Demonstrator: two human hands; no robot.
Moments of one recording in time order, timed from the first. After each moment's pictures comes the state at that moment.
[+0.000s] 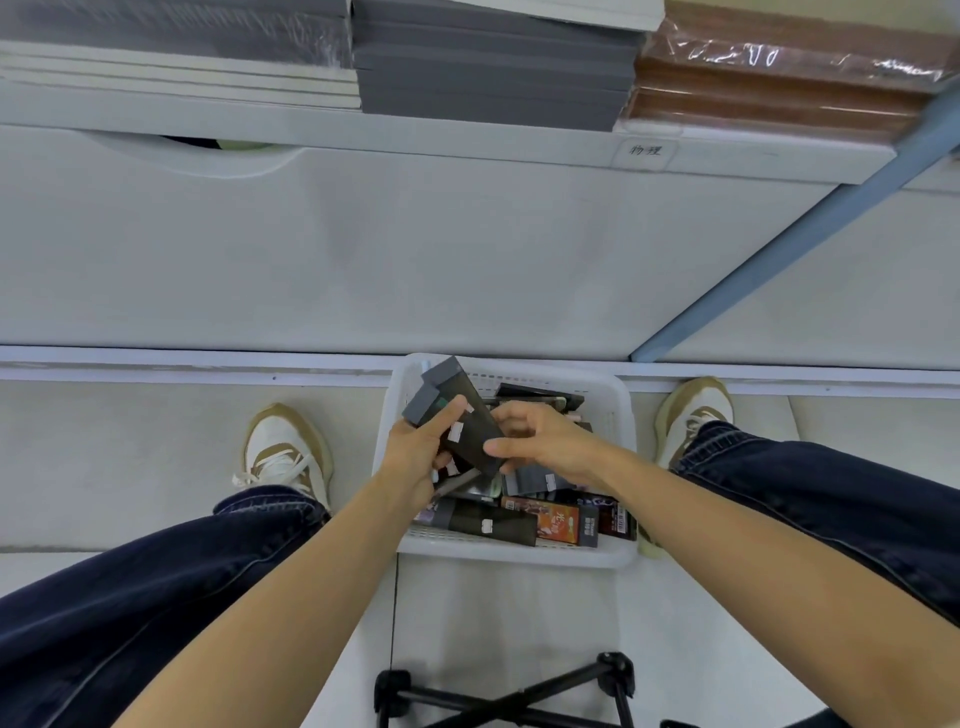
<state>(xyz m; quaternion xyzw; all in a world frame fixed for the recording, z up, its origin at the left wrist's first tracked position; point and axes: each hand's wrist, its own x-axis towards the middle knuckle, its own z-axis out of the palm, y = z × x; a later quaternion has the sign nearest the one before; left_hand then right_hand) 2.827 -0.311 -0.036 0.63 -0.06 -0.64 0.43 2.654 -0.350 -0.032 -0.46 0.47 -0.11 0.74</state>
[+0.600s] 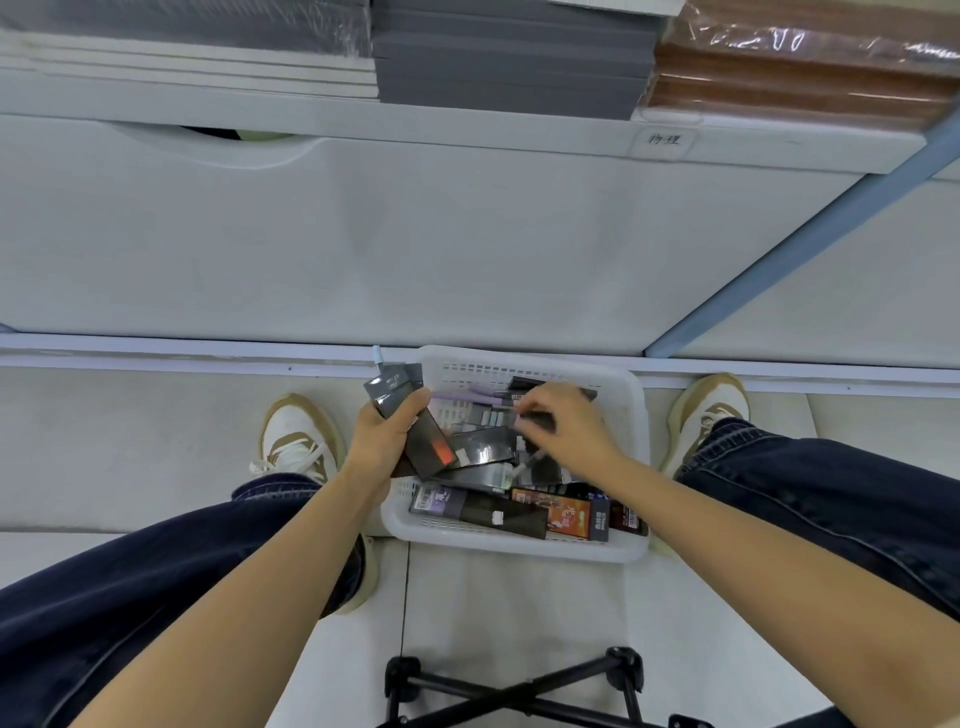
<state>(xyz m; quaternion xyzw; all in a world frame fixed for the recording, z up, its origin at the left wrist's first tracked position) 2.874 -0.301 -0.033 0.64 -0.15 -0.62 0.43 2.643 -0.348 -0.047 -0.76 0.54 -0.09 0.34</state>
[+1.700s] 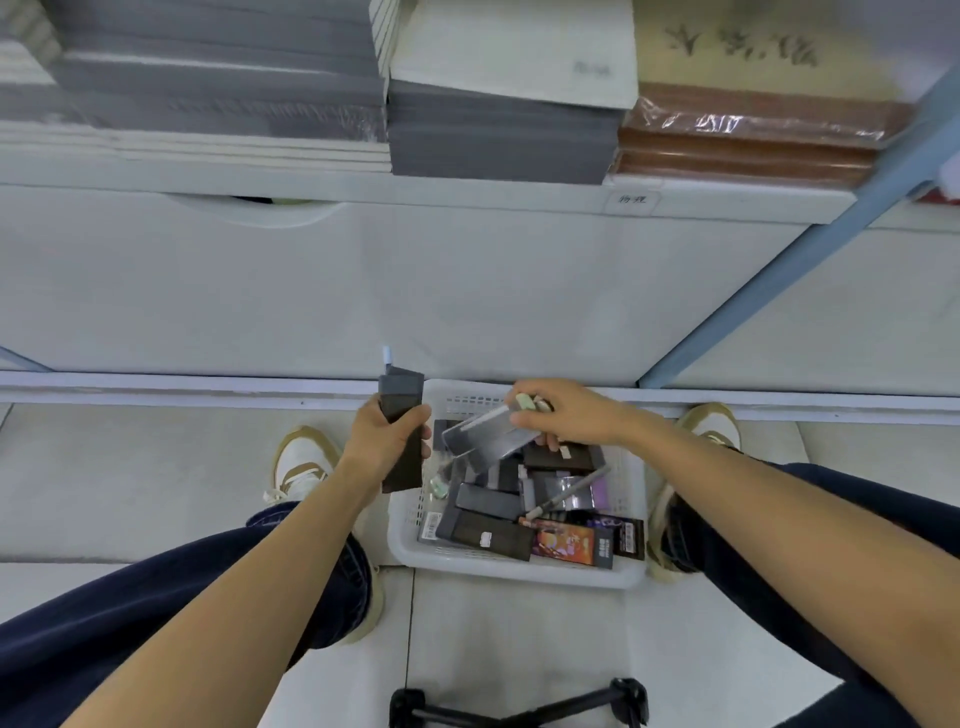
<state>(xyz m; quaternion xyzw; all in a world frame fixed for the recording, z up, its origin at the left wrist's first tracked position) 2.884 -0.316 0.013 0.68 -0.29 -0.55 0.38 2.647 -0.395 0.028 -0.72 0.44 0.00 0.53</state>
